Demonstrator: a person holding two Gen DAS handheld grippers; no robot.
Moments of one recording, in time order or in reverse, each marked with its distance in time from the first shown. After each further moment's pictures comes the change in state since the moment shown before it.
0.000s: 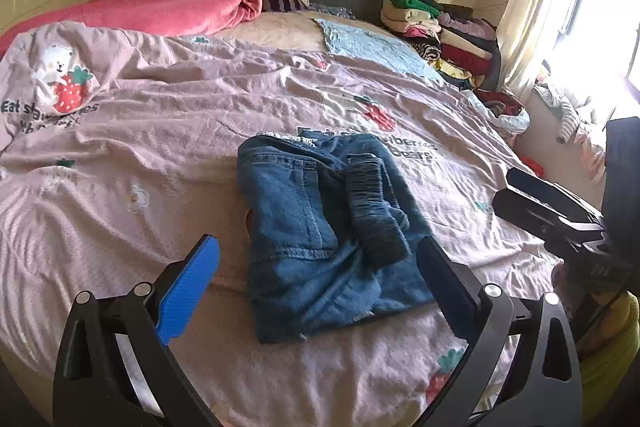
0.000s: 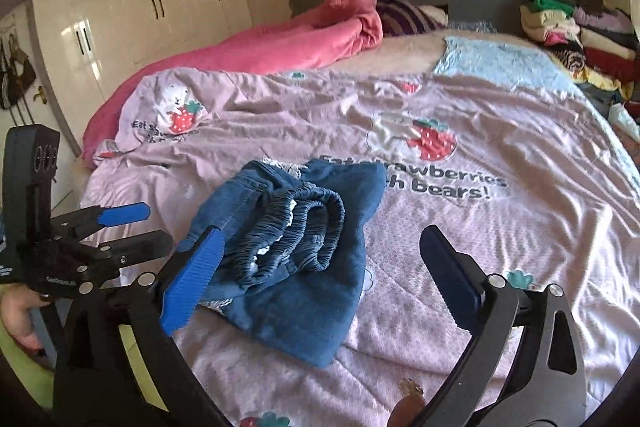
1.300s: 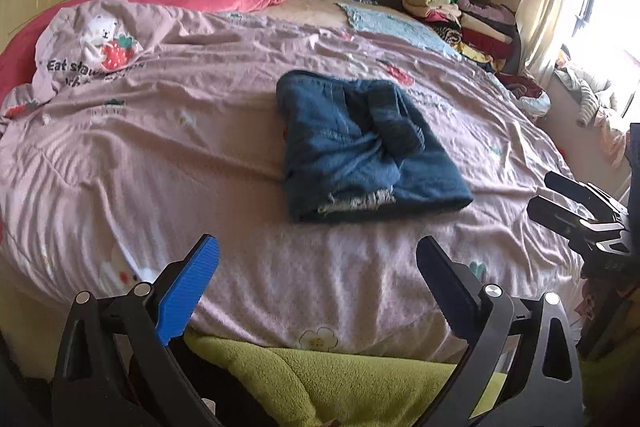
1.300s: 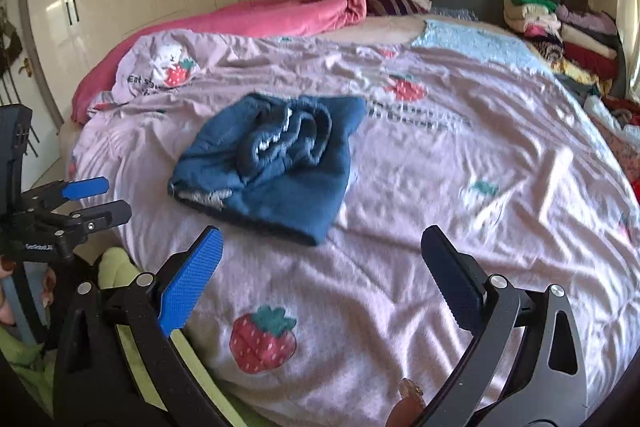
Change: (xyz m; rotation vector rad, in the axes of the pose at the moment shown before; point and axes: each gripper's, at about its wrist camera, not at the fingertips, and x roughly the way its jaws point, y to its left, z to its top) left arm -0.039 0.003 -0.080 -0.007 0.048 0.111; right arm -0.036 0.011 -0.078 -0.015 0.108 -0.089
